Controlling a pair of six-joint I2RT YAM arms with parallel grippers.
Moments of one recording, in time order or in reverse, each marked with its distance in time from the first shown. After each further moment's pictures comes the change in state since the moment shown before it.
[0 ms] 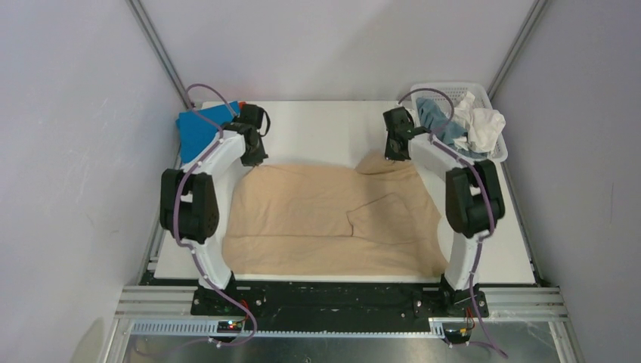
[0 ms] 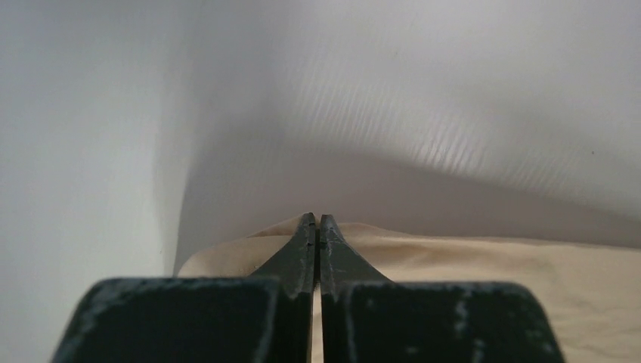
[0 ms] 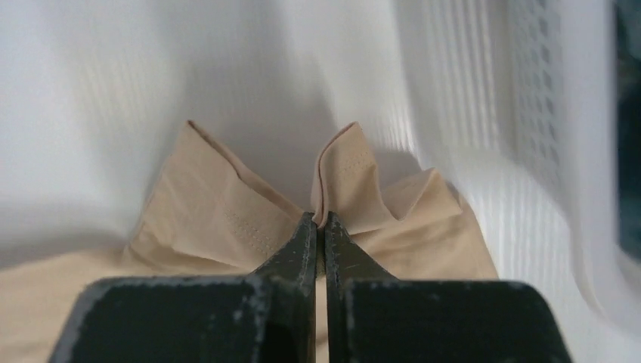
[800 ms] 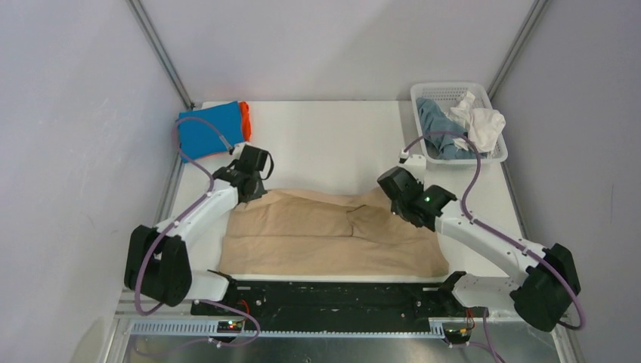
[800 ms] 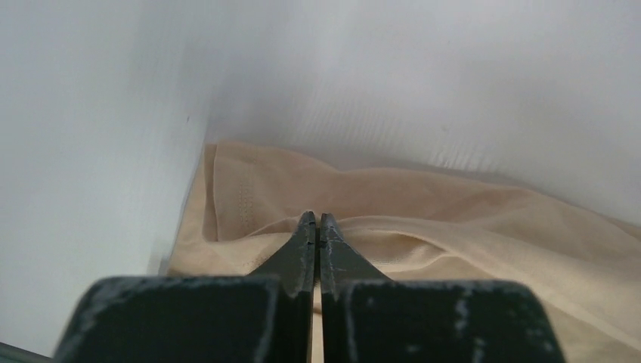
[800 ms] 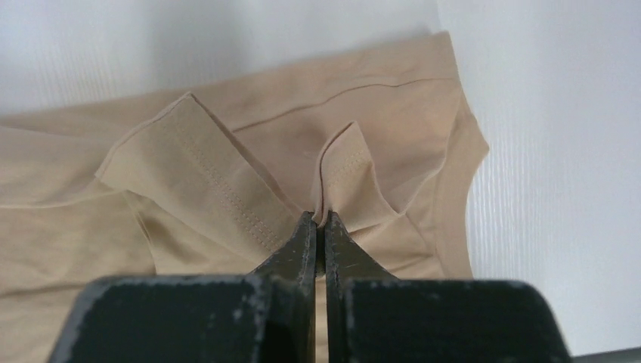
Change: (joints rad) left arm -0.166 -0.490 -0.515 0.083 -0.171 -0.130; right arm 0.393 -0.790 -0.578 -0.238 0.304 0.270
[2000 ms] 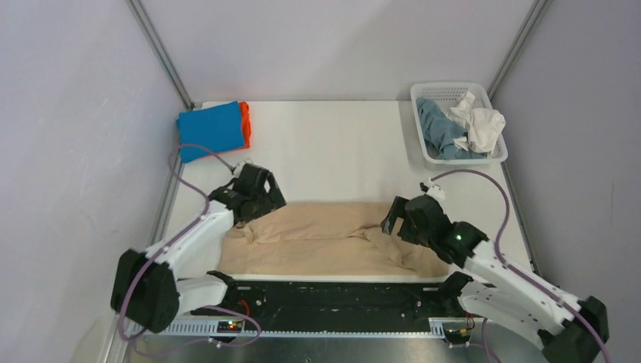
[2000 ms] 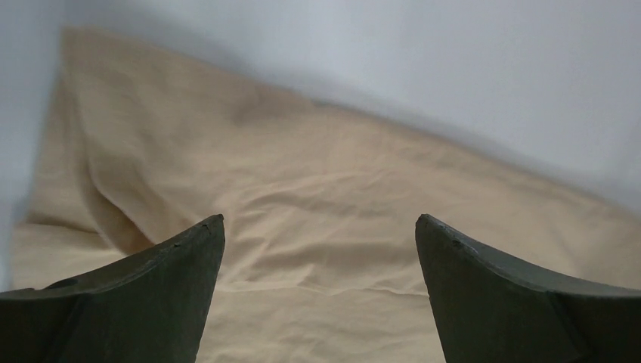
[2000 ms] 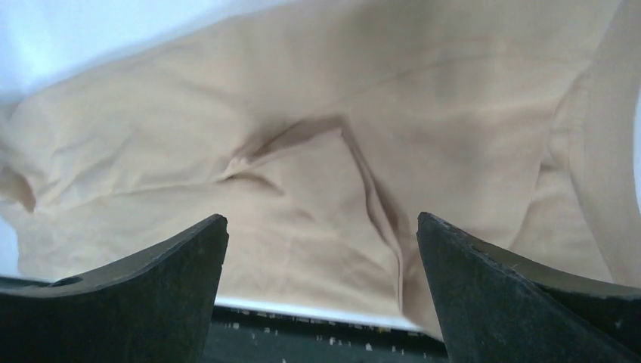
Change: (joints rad) left arm -0.072 -0.276 -0.190 0.024 0.162 -0.231; right arm 0.082 -0.468 -0.341 0.012 -0.286 0.278
